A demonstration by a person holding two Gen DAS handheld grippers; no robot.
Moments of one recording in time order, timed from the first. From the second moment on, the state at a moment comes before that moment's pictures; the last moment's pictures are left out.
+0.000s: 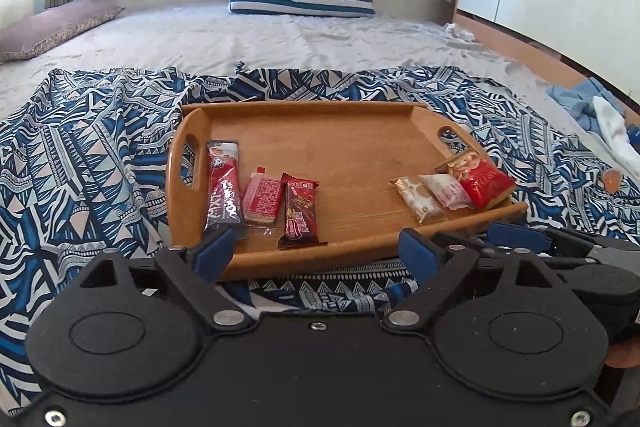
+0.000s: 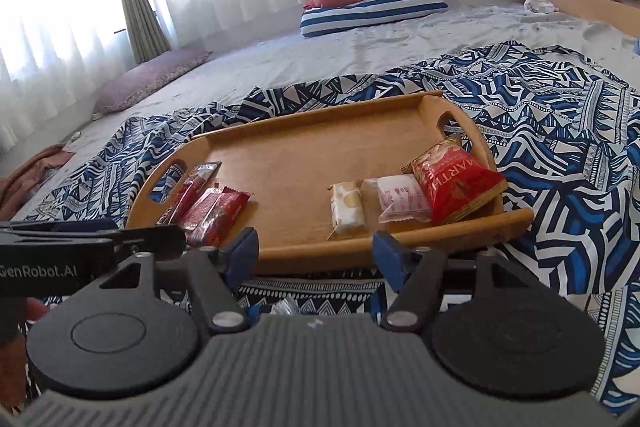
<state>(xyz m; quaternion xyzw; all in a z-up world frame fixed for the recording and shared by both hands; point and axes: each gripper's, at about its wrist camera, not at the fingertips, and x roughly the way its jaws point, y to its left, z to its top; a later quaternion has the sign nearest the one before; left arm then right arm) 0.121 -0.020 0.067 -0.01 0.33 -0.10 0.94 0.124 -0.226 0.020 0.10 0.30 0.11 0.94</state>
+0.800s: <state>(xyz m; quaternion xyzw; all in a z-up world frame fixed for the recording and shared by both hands) 0.024 0.031 0.055 -0.07 0.31 -0.06 0.95 -0.009 -0.190 -0.003 0.07 0.25 0.10 0.96</state>
